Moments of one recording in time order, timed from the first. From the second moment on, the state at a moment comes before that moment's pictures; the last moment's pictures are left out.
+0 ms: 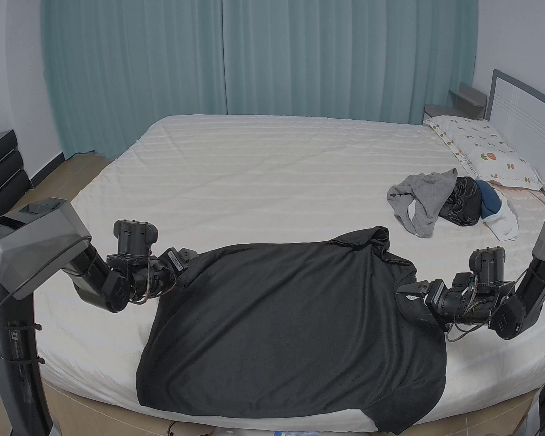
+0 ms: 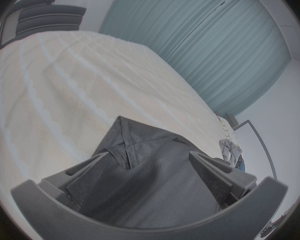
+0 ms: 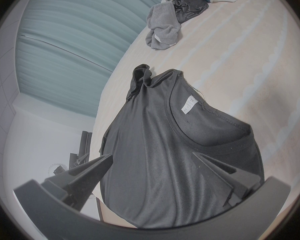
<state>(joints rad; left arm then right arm) -0.18 2.28 -0.97 -0.72 -0.03 -0.77 0.11 2.07 -0.47 -0.94 0.38 0.83</state>
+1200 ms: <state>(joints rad) -0.11 2.44 -1.34 -0.54 -0.03 -0.93 0.11 2.11 -0.47 -0.95 0.37 0.83</state>
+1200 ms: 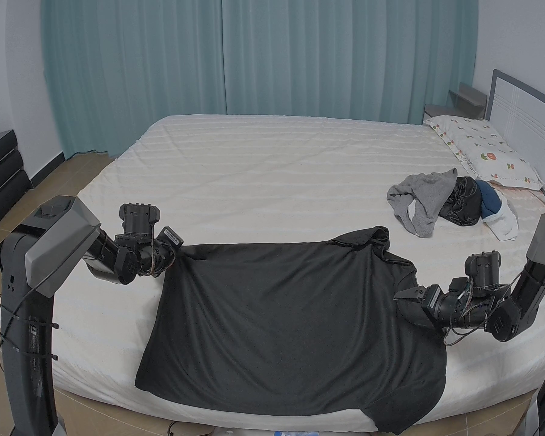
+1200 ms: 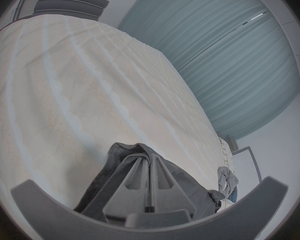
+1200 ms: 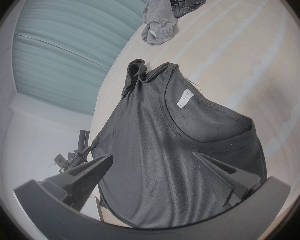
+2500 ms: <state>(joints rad) -0.10 2.42 -1.44 -0.31 -0.06 -0.81 0.11 2.11 -0.47 -0.95 0.37 0.83</state>
